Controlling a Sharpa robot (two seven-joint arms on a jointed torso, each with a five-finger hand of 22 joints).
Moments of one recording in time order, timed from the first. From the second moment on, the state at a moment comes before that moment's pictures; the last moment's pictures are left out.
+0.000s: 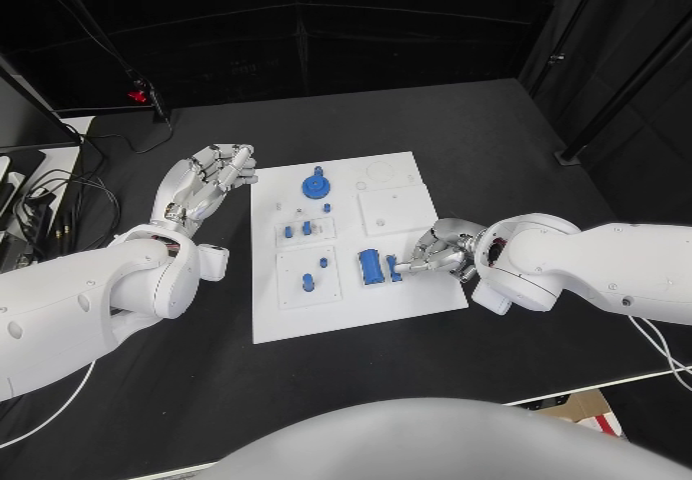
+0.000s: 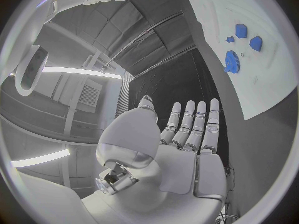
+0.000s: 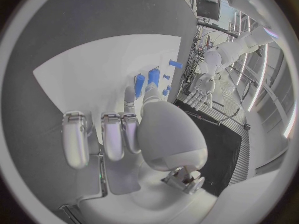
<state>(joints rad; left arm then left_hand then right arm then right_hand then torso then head) 1.24 -0.73 -0.24 1.41 -0.18 -0.48 0.66 1.24 0.22 -0.26 0.29 0.30 0.36 0.15 0.63 0.13 0.39 0.25 0.74 0.11 0.28 0.24 0.82 0.13 0.12 0.53 0.29 0.07 0.59 1.12 -1.14 -0.11 1.87 -0.90 -0.30 -0.51 1.30 0.05 -0.21 0.29 0.13 0.84 0.08 0.76 0.48 1.47 0.03 1.57 1.31 1.47 -0.02 1.57 1.31 0.01 1.47 0.09 1.57 1.31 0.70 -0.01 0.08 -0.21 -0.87</state>
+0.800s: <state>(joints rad) 1.24 -0.73 -0.24 1.41 -0.18 -0.48 0.66 1.24 0.22 -0.26 0.29 0.30 0.36 0.15 0.63 0.13 0.39 0.25 0.74 0.11 0.28 0.24 0.82 0.13 0.12 0.53 0.29 0.07 0.59 1.12 -1.10 -0.11 1.84 -0.94 -0.24 -0.54 1.34 0.10 -0.20 0.27 0.14 0.83 0.07 0.79 0.52 1.47 0.02 1.57 1.31 1.47 -0.03 1.57 1.31 0.01 1.47 0.08 1.57 1.31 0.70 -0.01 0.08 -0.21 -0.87</state>
